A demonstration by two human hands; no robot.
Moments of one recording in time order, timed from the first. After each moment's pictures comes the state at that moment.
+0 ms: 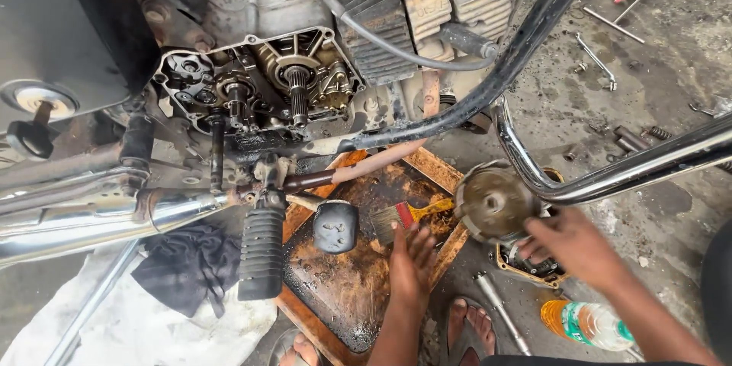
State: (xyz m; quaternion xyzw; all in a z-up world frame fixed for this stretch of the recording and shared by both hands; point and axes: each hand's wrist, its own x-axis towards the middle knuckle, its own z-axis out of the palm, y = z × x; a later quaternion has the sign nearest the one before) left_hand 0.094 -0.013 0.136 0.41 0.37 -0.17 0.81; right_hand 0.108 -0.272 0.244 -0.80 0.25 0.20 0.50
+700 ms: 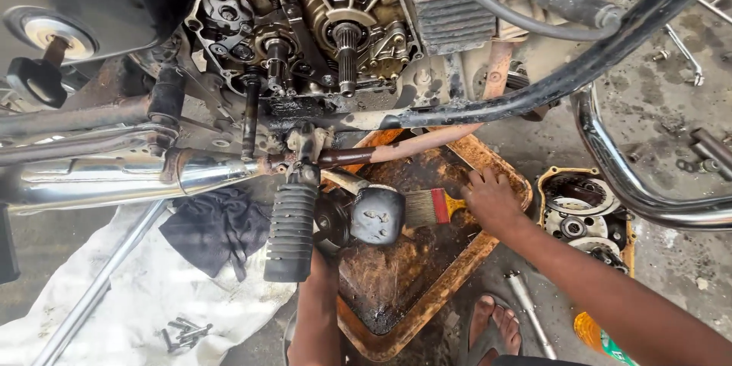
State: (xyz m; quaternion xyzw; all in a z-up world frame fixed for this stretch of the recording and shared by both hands) left_hand 0.112 0.182 0.078 0.34 0.37 -0.03 0.87; right_hand 0.204 -0.145 0.103 -0.95 -0.23 0.18 -0.14
